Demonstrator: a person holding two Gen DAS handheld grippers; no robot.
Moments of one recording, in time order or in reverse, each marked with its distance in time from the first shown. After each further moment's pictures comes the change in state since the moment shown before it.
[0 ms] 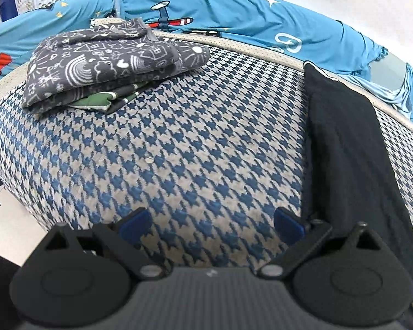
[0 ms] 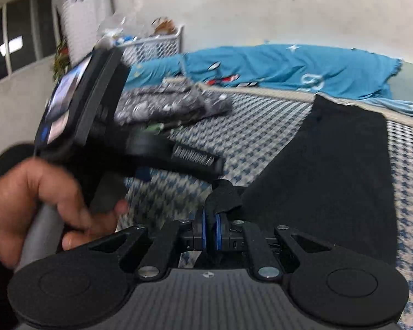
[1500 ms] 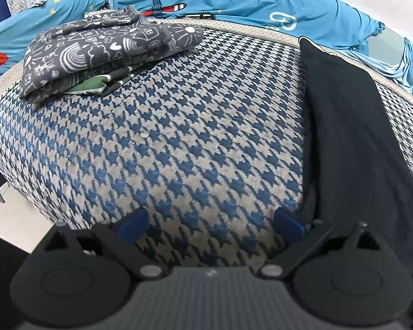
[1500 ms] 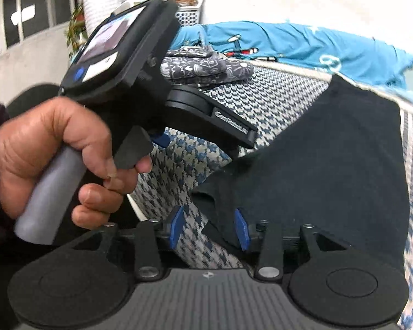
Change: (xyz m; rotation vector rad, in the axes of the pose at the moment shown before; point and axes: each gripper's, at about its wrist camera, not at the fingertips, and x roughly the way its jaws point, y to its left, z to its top) left arm 0.006 -0.010 -0.020 0.057 0.058 0.028; right arm -0.017 0.015 -0.027 -0.107 0.088 0.008
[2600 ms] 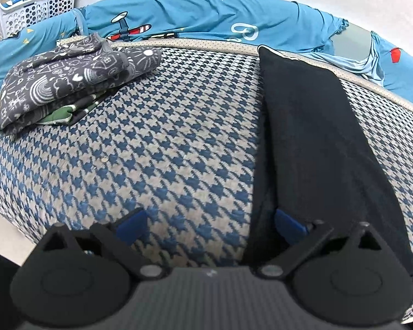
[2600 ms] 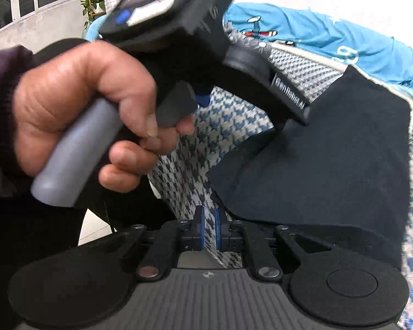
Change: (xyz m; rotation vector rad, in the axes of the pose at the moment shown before) left arm -0.014 -0.038 0.000 0.095 -0.074 -0.065; right arm -0.021 -0.003 -0.012 -0.065 0.098 0.040
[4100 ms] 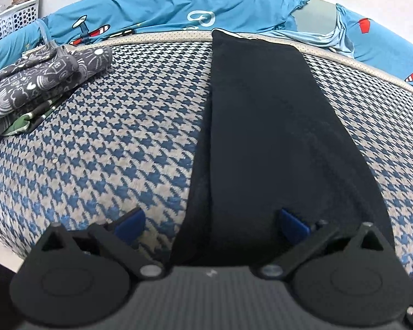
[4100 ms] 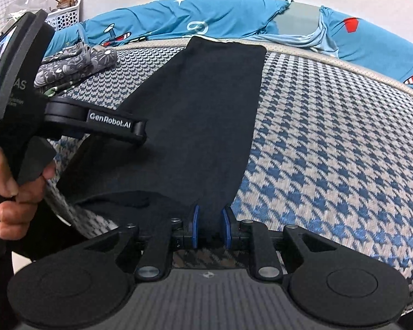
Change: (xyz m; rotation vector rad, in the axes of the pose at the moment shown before) left arm 0.014 -0.043 -0.014 0.112 0.034 -0.059; right arm -0.036 -0.082 -0.035 0.392 0.038 -0.362
